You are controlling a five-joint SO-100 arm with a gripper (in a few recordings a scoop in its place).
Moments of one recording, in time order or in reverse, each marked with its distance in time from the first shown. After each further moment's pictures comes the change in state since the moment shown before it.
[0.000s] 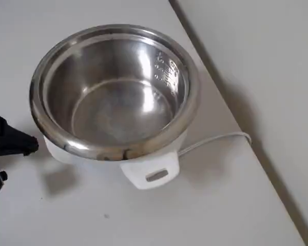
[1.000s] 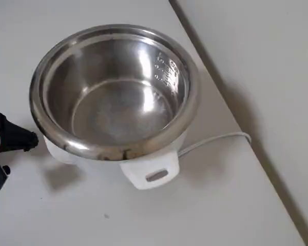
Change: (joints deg) arm -4.2 0.0 0.0 0.0 -0.8
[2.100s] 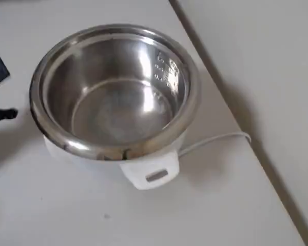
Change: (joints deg) arm -28.1 1.6 -2.4 2.5 -76.8
